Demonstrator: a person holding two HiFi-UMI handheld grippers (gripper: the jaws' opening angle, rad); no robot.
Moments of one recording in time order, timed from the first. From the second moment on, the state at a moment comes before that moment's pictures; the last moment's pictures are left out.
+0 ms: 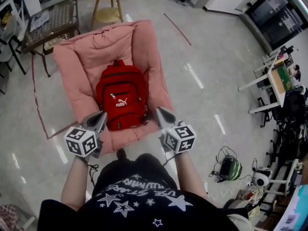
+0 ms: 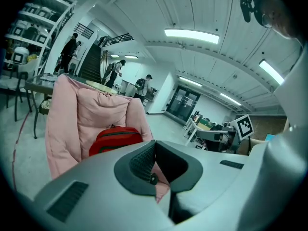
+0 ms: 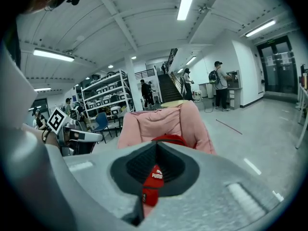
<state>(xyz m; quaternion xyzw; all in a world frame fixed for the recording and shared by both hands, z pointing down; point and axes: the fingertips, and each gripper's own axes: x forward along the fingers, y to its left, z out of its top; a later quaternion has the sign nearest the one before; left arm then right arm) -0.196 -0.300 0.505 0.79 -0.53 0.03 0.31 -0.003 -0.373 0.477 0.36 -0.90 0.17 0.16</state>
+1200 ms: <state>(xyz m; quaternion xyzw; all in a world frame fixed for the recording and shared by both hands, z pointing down) -0.235 -0.476 0.599 0.73 -0.59 0.06 0.34 -0.074 -0.578 0.617 0.26 -0.90 0.20 0.27</state>
